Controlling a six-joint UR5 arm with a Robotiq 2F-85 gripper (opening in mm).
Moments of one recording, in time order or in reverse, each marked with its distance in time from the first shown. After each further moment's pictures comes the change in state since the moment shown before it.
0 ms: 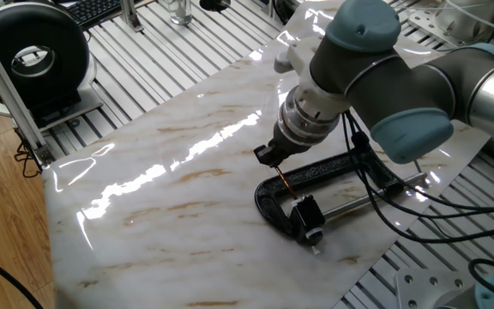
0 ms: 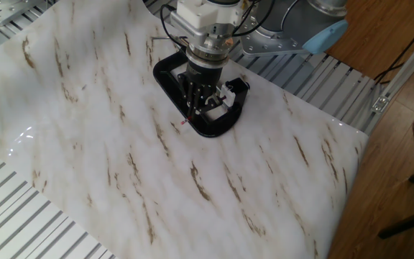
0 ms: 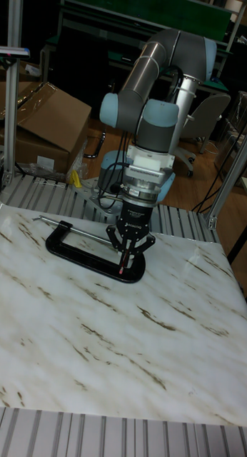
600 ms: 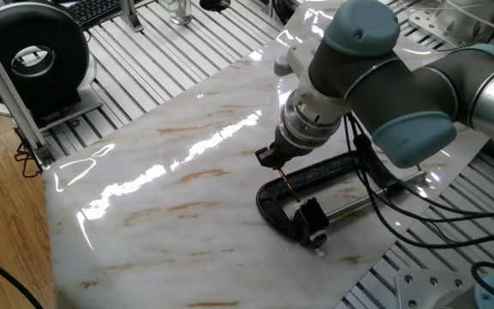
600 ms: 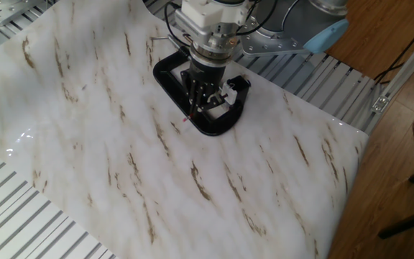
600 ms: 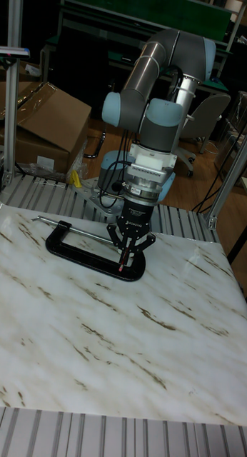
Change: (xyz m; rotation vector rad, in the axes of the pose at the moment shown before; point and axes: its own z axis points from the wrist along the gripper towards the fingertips) arm 0.007 -0.003 -0.003 0.024 0.009 0.011
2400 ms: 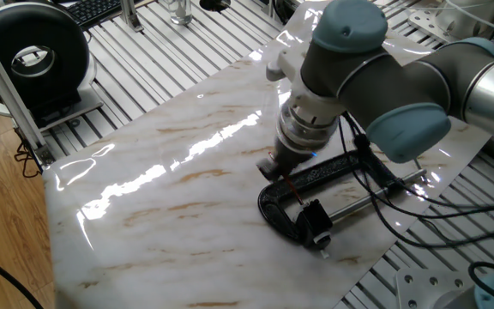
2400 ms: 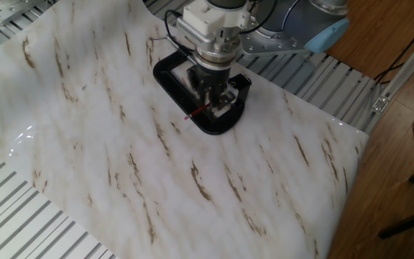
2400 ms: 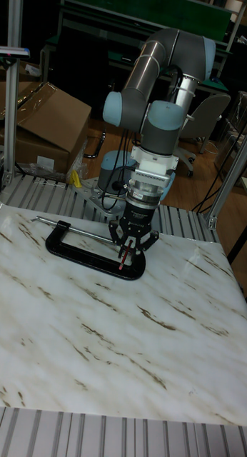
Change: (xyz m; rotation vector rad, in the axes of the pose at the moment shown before) arm 0.016 0.006 0.005 -0.022 0.068 -0.105
